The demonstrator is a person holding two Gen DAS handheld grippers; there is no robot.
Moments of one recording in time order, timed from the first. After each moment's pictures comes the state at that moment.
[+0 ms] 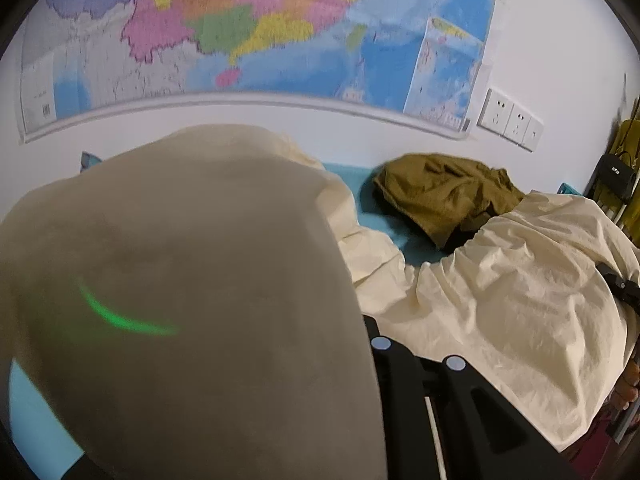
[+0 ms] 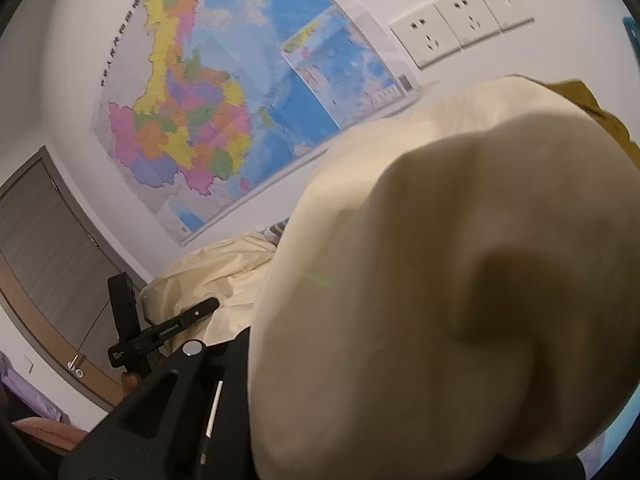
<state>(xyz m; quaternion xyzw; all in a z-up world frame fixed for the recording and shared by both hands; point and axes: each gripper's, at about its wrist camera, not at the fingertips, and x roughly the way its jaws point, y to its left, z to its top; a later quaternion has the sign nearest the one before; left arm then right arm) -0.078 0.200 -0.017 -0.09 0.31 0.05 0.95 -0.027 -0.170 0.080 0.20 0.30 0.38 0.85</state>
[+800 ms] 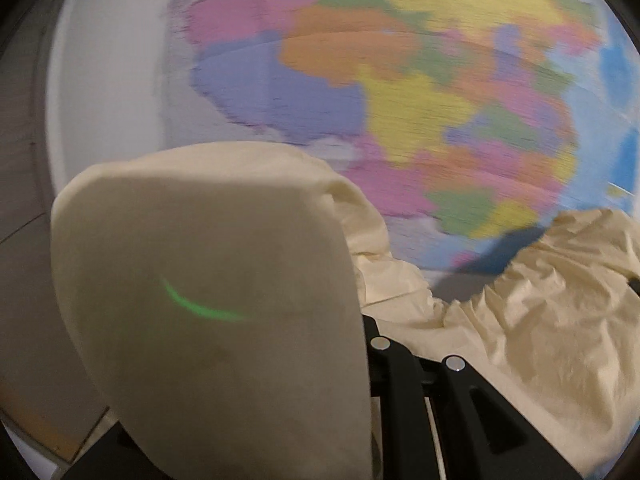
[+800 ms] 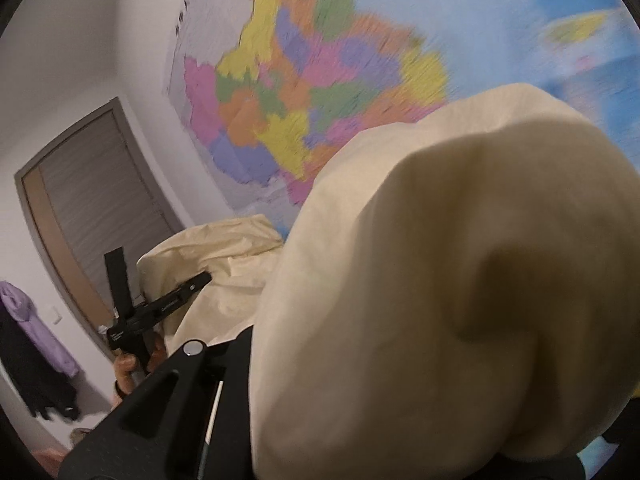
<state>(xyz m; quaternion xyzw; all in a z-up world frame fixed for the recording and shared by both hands) -0.099 0.409 0.122 -0.05 0.19 0.30 0.93 0.073 0.104 0.179 0.14 0.25 0.56 0.78</state>
